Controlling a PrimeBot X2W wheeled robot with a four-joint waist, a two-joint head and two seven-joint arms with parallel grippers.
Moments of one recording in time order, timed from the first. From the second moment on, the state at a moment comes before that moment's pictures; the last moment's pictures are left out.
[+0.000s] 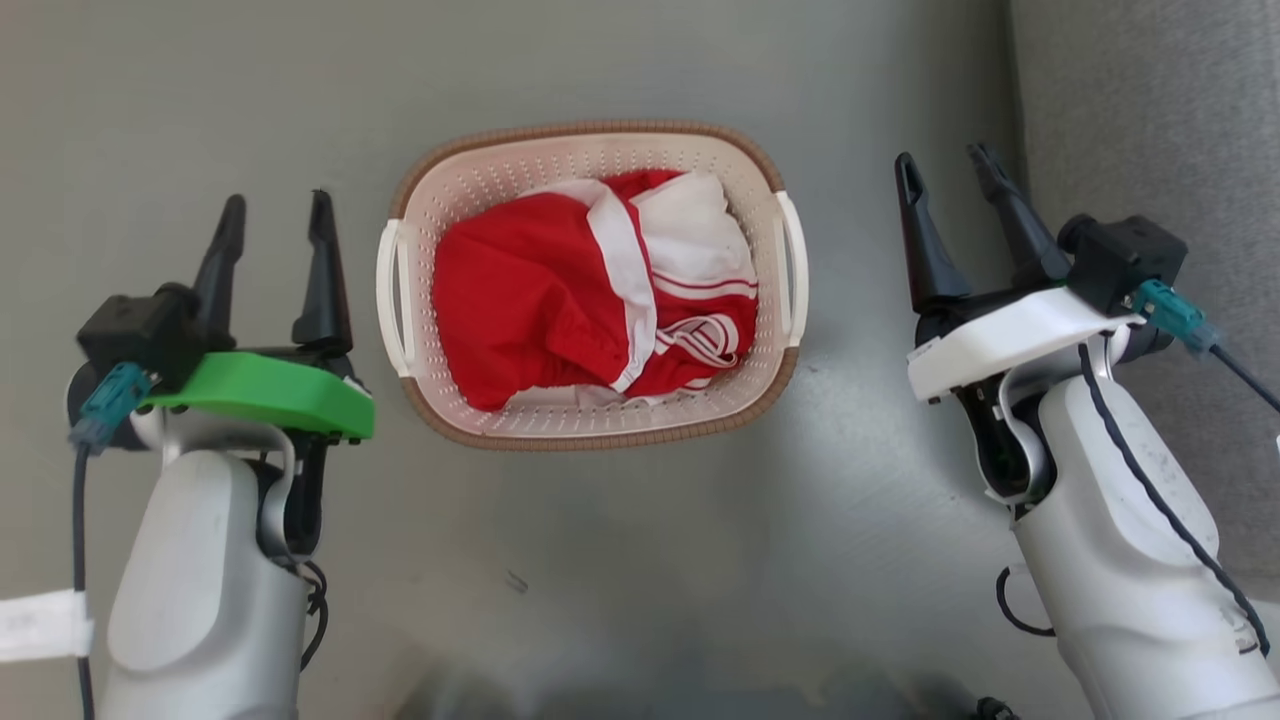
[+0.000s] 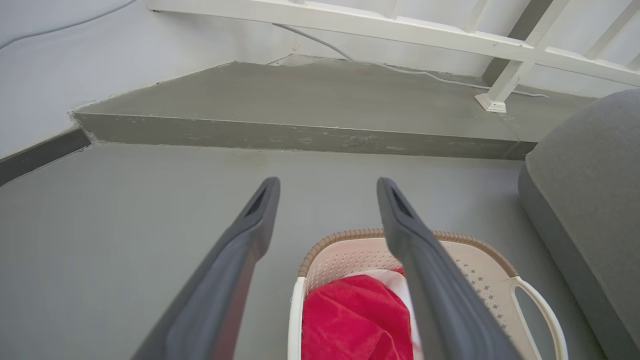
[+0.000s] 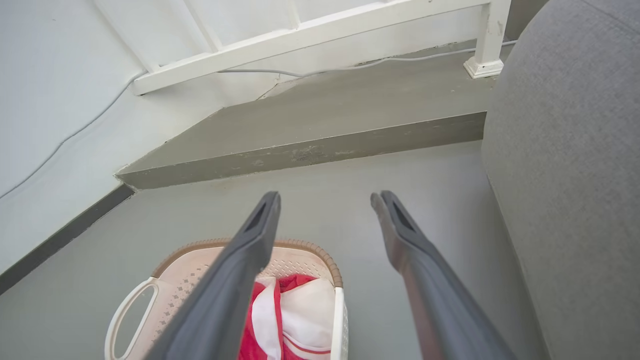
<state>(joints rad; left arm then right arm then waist) -0.45 0.04 -0.09 0.35 -0.34 -0.11 -0.25 -0.45 -0.06 0.22 0.37 0.28 0.07 -0.25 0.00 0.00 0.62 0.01</state>
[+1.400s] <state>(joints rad) -0.76 0.02 -0.27 0.73 -0.45 -0.12 -0.25 -0.74 -0.07 0.30 0.71 0.32 0.08 -0.25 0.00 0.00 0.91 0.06</state>
